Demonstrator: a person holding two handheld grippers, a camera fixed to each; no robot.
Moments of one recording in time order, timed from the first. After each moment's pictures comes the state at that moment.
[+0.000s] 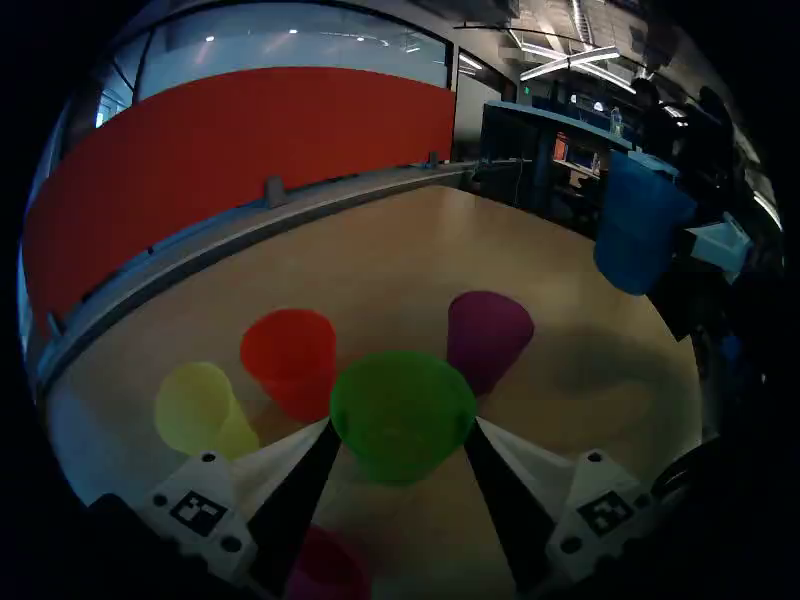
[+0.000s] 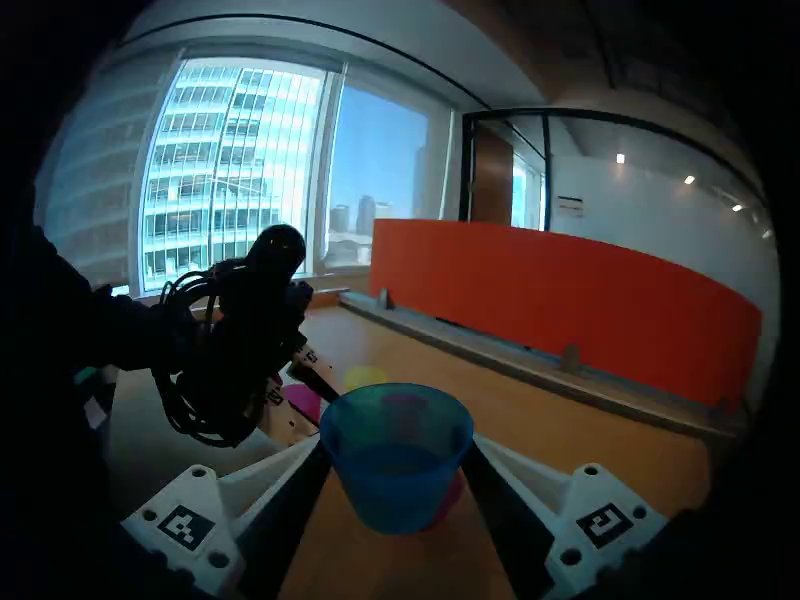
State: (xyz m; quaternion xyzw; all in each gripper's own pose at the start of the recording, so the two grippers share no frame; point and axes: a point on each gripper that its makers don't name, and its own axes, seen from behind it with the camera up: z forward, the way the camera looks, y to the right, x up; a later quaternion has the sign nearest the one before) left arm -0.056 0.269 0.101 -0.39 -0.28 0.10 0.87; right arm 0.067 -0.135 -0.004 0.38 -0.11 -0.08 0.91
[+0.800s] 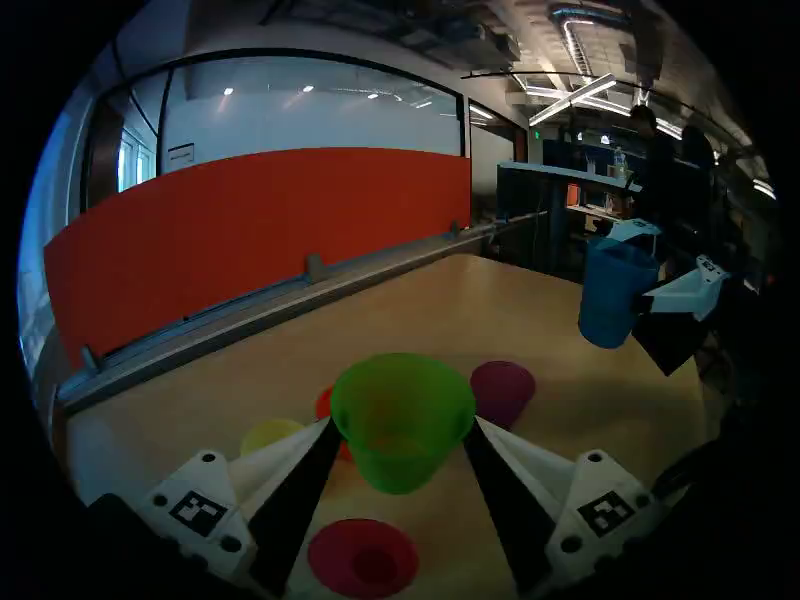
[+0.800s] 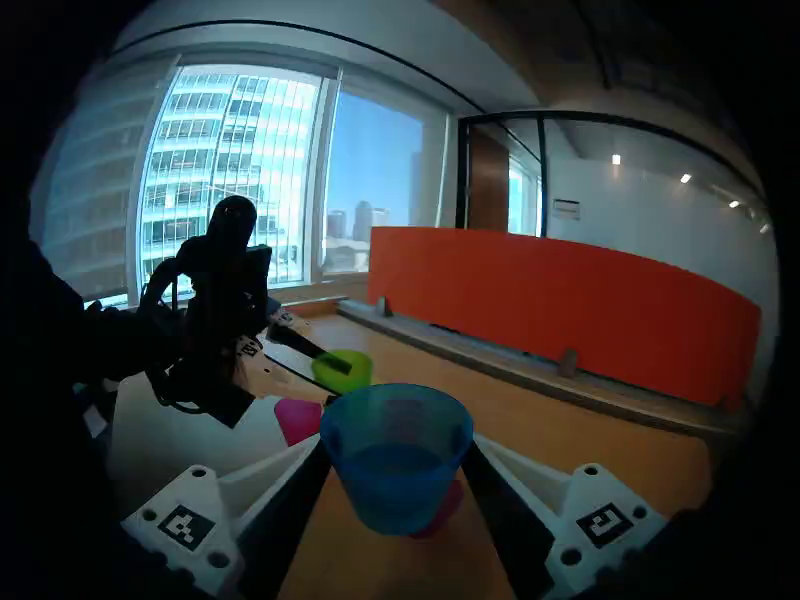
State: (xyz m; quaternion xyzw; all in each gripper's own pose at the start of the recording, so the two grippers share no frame) left arm 0.025 0.229 0.109 -0.36 -0.18 0.08 0.91; right arm 0.079 -0.138 -0.003 0.38 -0.10 -0.07 0.92
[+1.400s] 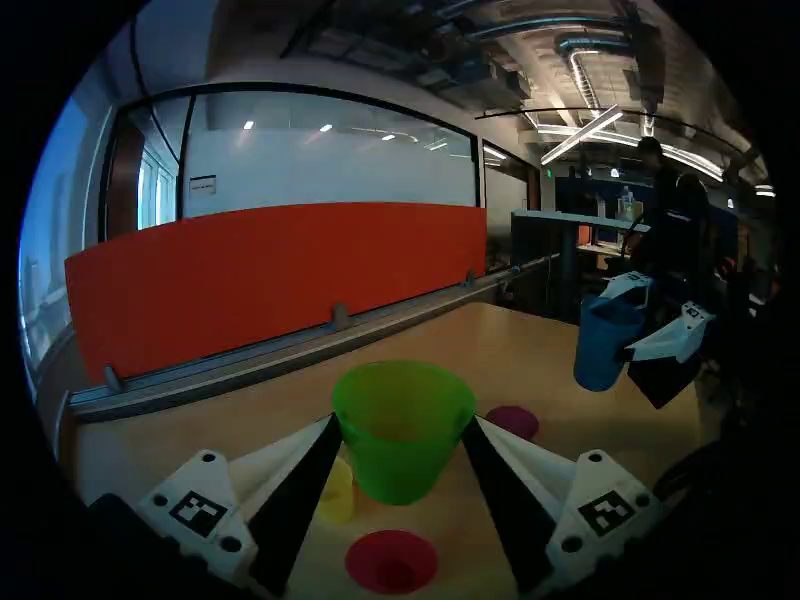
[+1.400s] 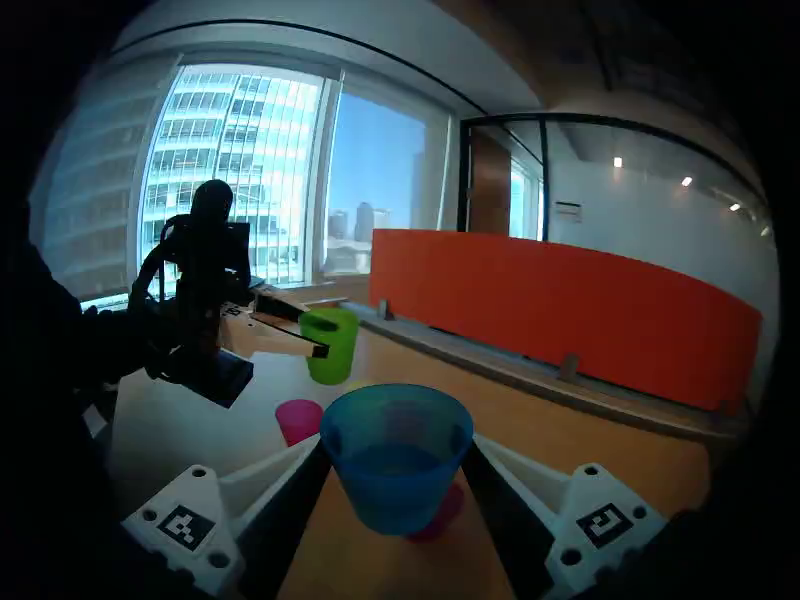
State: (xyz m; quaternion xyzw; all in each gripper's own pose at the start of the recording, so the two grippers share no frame) left arm 0.084 0.194 0.107 -0.34 -0.11 0.05 0.93; right arm 0.086 -0.142 -0.002 0.38 -0.10 -0.08 0.92
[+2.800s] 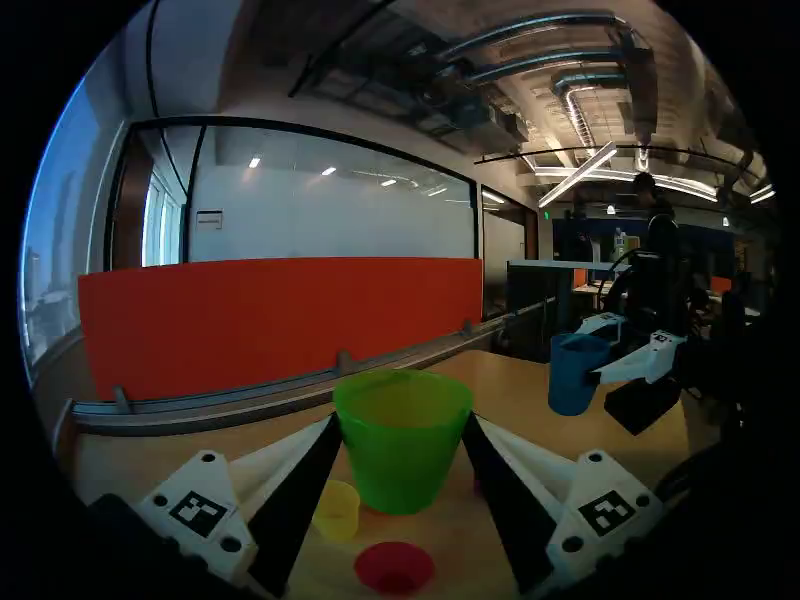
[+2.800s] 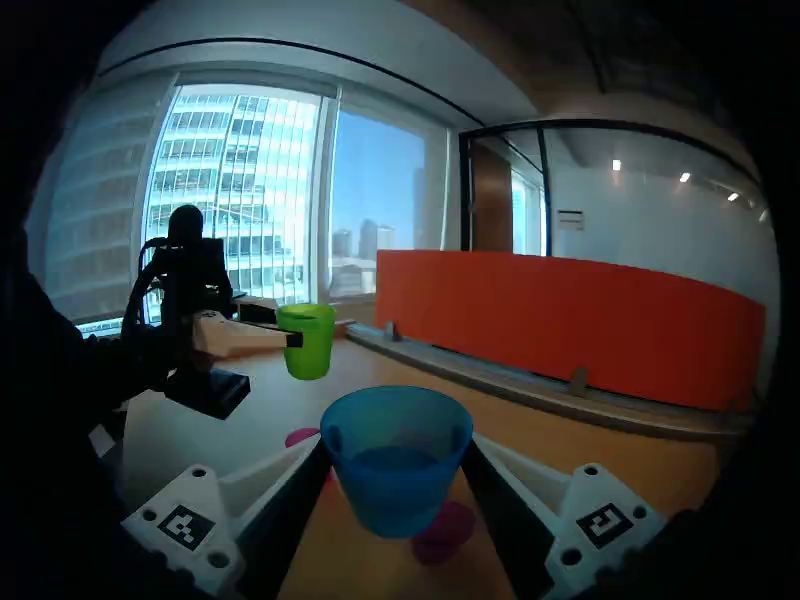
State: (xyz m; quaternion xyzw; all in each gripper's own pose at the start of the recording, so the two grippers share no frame) left arm 0.134 0.169 0.078 -0.35 -0.04 0.01 0.94; right arm 0.112 -0.160 0.007 0.39 -0.08 -0.05 0.92
